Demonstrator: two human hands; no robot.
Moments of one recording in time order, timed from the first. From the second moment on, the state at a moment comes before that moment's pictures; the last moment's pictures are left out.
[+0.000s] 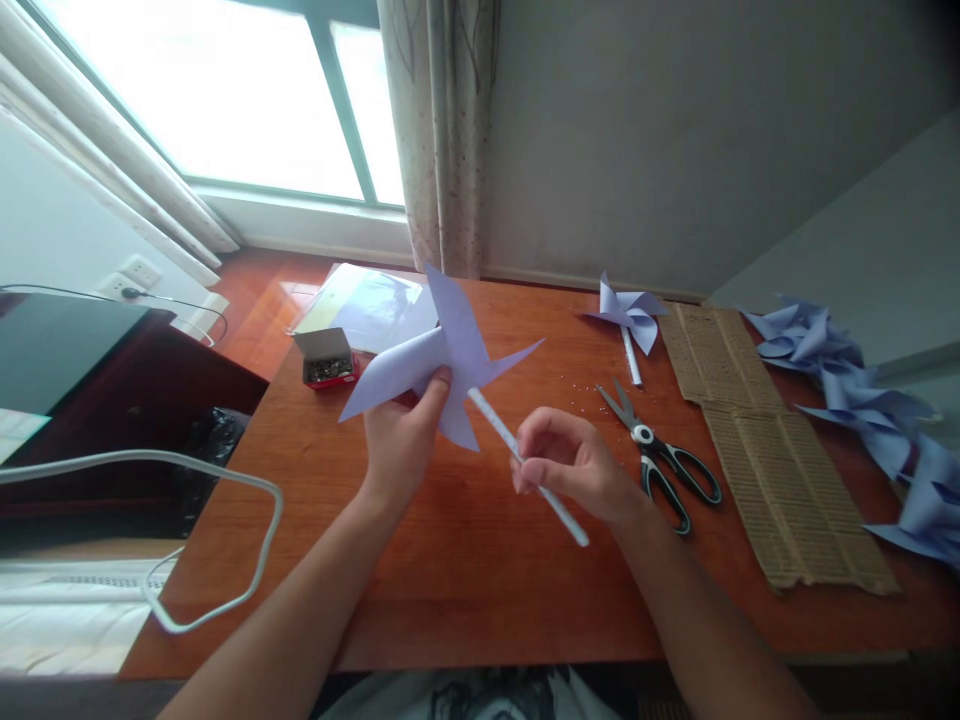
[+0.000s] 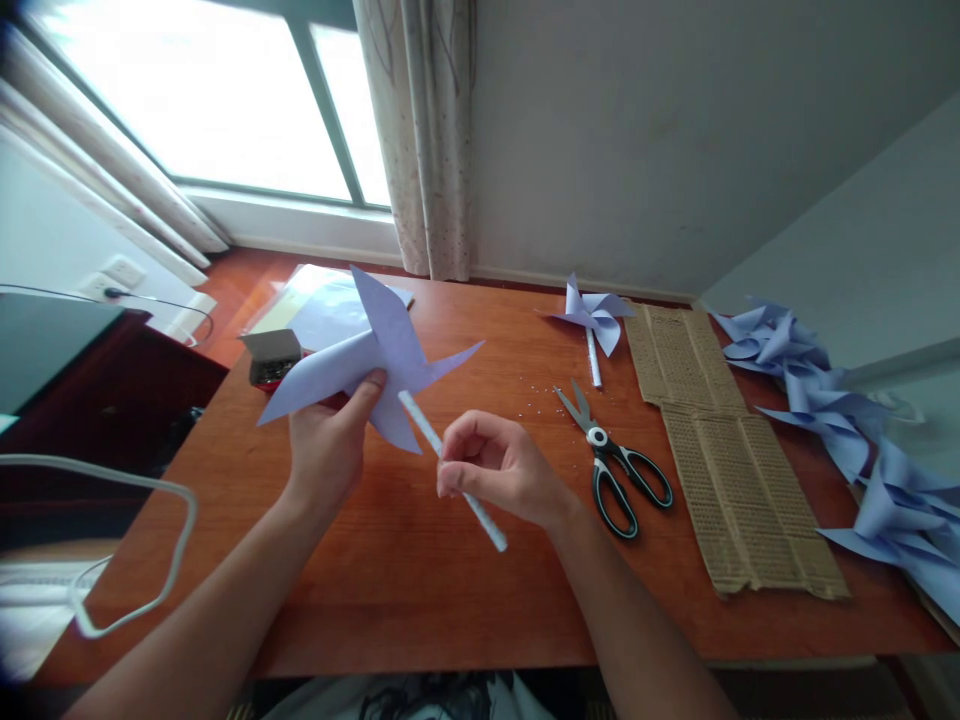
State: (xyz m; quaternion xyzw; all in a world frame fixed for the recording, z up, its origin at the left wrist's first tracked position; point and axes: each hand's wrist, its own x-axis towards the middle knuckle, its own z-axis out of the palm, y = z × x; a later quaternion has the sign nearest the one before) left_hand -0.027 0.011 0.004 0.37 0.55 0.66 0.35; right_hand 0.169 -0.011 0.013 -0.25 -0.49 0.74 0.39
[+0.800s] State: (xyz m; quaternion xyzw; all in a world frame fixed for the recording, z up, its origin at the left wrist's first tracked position) left_hand -0.021 0.005 0.005 0.37 0.55 0.64 0.40; right_hand 0.161 -0.010 0.005 -0.25 -0.48 0.75 0.38
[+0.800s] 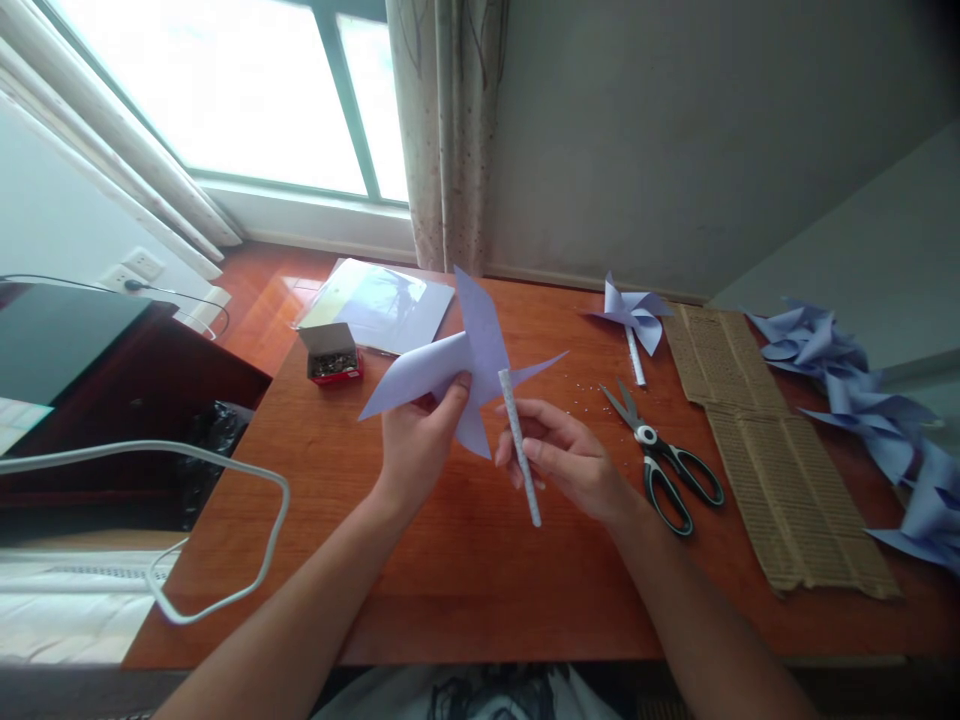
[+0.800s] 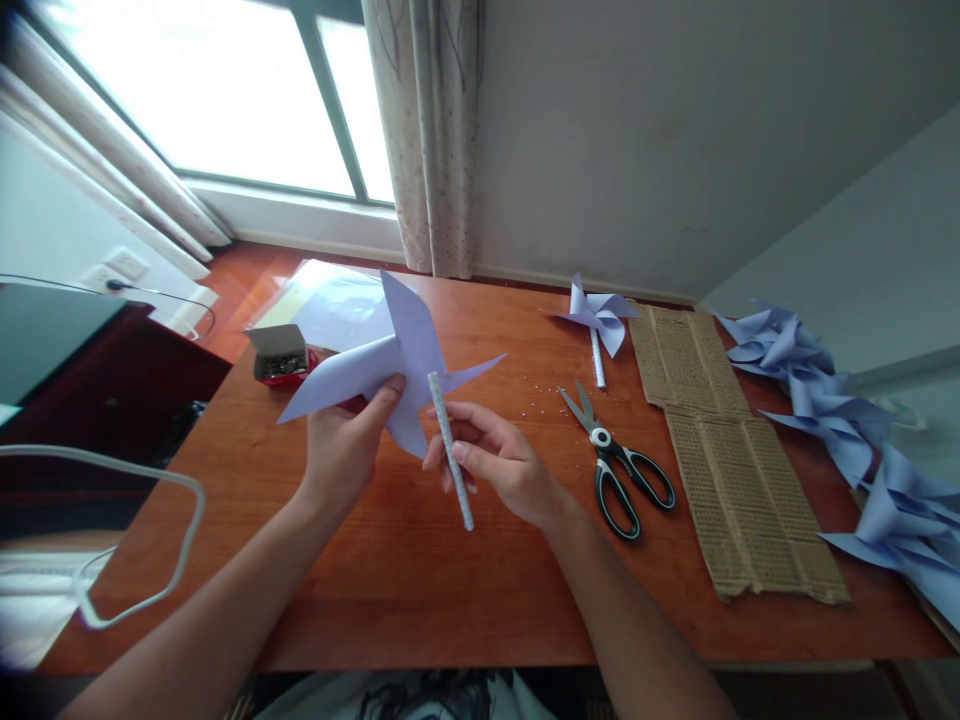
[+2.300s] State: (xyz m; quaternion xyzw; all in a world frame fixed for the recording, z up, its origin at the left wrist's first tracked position) left_hand -0.013 0.000 0.010 0.40 0.55 0.60 0.41; right_hand 0.149 -0.006 0.004 -0.43 -0.49 0.61 0.44
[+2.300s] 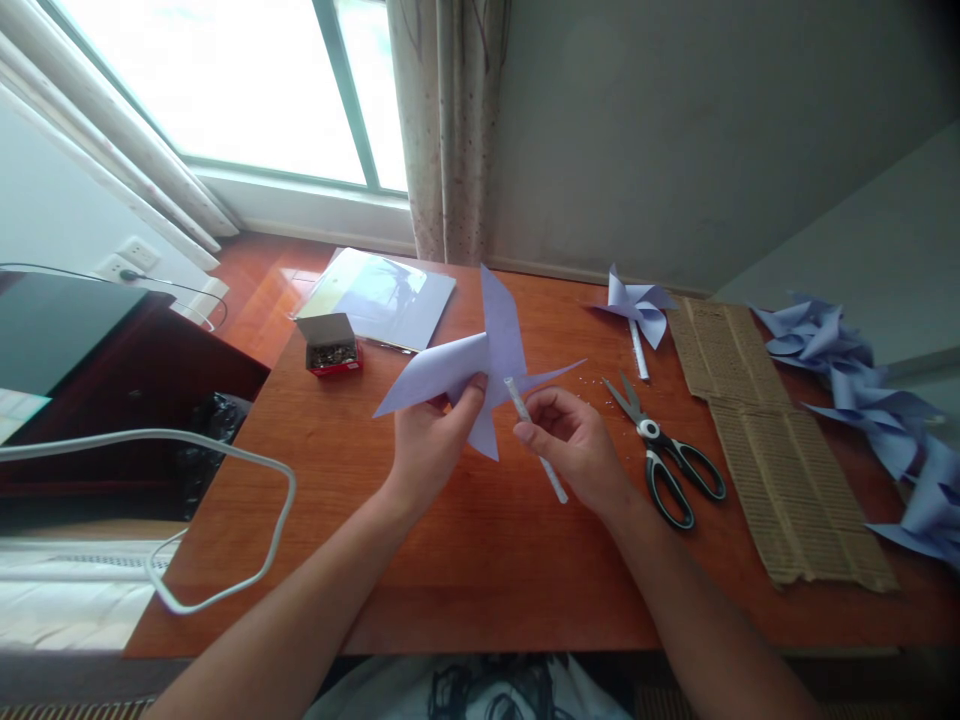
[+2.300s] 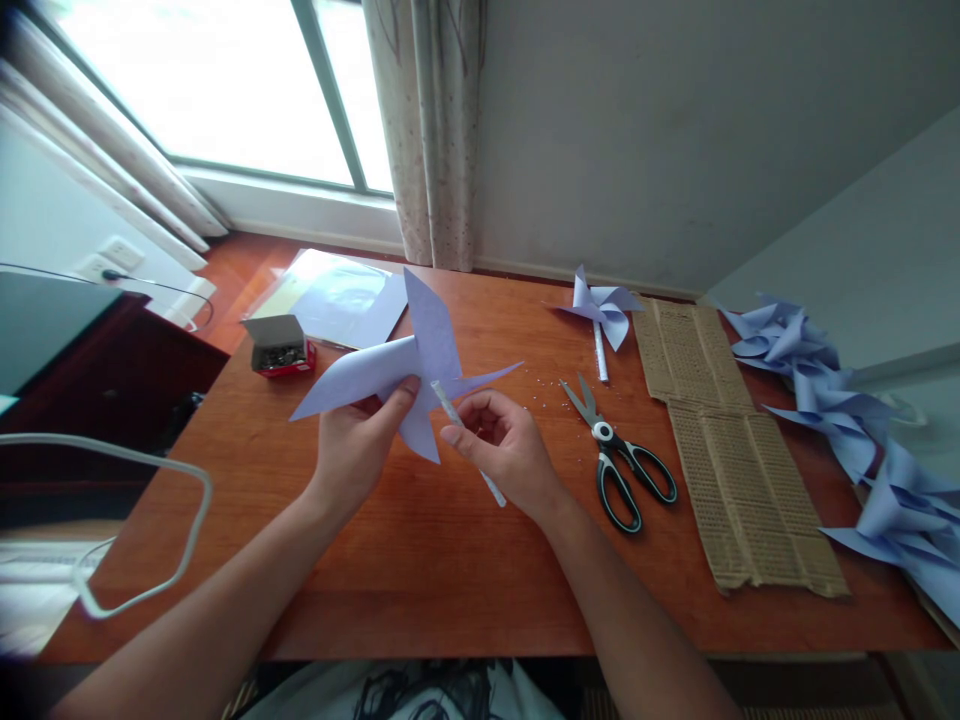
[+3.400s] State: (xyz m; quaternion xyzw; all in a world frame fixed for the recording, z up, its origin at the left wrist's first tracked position) left_hand -0.010 -0.001 0.014 0.40 0.57 0.59 0.41; right_hand 0.156 -0.008 0.005 -0.36 -0.46 0.67 0.45
